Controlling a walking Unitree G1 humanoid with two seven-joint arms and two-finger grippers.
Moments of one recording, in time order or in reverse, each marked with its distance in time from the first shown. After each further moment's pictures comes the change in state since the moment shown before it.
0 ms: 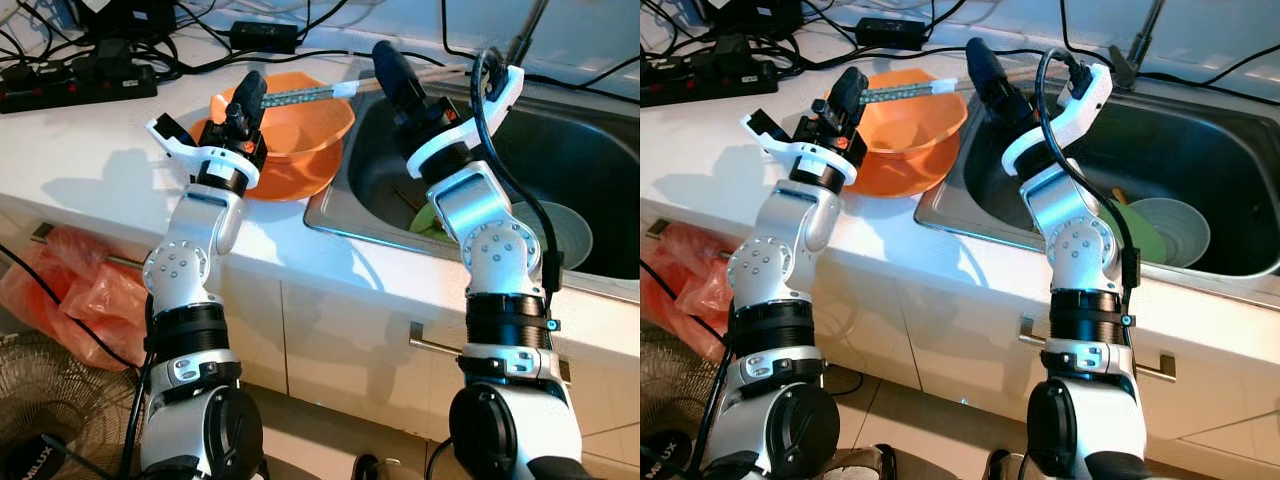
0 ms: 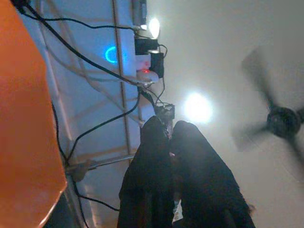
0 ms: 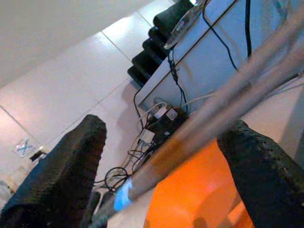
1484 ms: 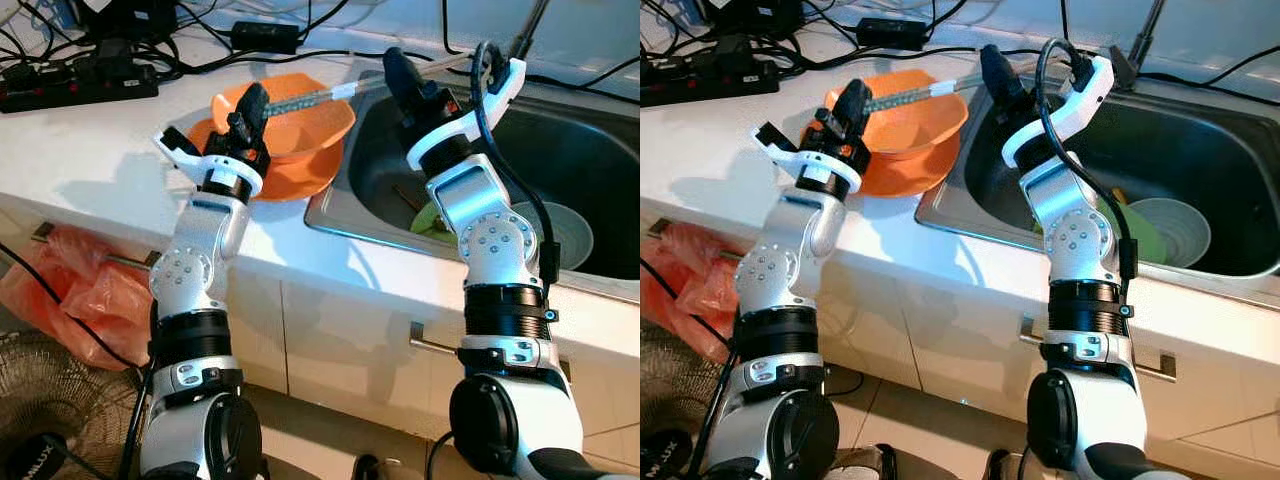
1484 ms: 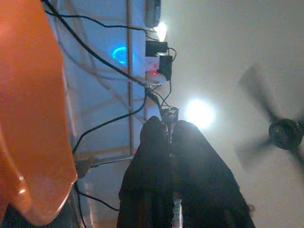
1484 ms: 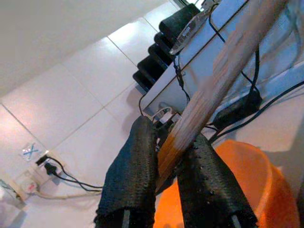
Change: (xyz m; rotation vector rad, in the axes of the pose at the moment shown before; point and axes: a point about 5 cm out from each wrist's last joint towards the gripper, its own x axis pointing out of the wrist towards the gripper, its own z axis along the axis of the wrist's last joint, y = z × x) left arm -0.002 0.009 -0.004 -0.050 -0.010 0.035; right arm 0.005 0.002 0.002 0.001 -0.018 0.022
